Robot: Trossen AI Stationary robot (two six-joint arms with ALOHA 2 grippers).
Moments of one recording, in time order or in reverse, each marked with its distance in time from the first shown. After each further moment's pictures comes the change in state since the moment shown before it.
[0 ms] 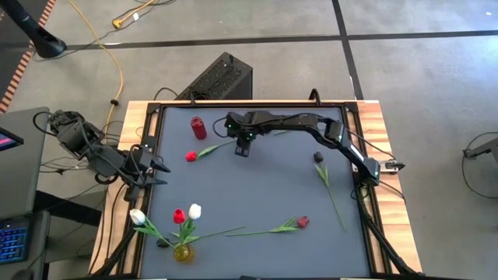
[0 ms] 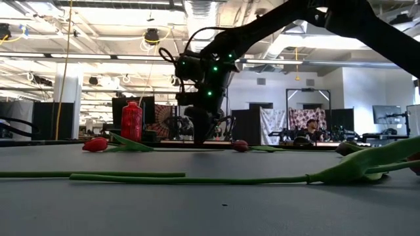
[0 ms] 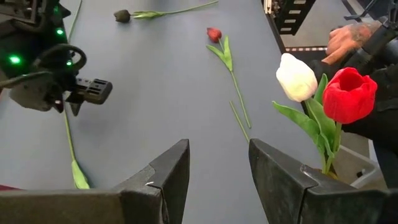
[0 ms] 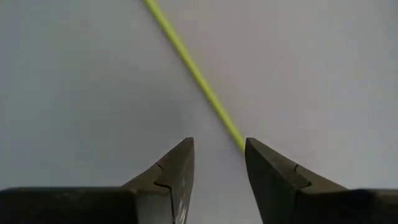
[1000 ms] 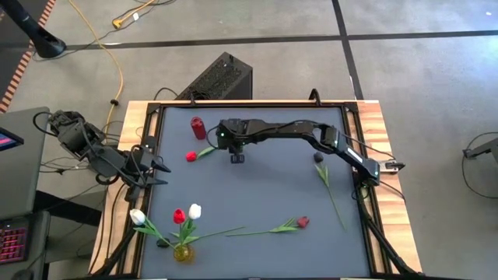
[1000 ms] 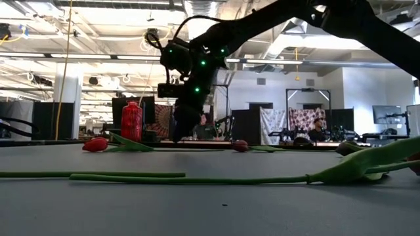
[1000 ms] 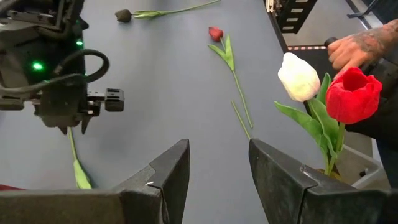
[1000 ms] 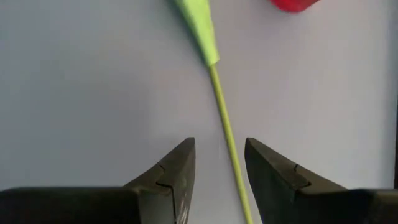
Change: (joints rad) left arm 0.000 0.007 0.000 -0.001 -0.006 0.002; right arm 0.067 0.052 0.081 0.117 0.031 -0.305
